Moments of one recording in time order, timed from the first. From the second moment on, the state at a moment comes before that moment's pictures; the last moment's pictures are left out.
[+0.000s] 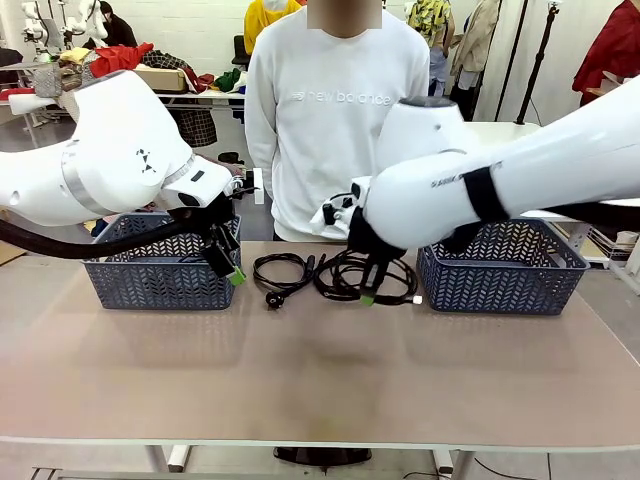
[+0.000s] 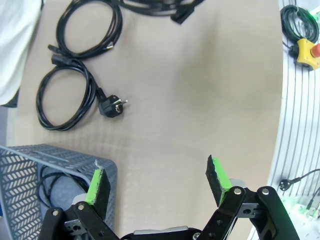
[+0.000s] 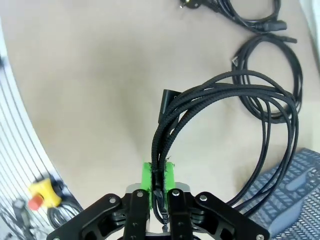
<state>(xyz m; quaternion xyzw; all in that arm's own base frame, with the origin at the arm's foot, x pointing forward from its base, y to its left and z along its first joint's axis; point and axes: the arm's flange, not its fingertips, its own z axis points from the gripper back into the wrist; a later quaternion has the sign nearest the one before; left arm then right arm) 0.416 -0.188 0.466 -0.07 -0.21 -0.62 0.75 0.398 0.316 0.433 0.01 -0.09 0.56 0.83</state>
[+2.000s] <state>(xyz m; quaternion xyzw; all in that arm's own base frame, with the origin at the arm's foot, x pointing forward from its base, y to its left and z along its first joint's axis) 0.416 -0.189 0.465 -0.07 -0.21 -0.62 0.75 0.478 0.148 0.516 -0.05 -0.10 0.63 0.77</state>
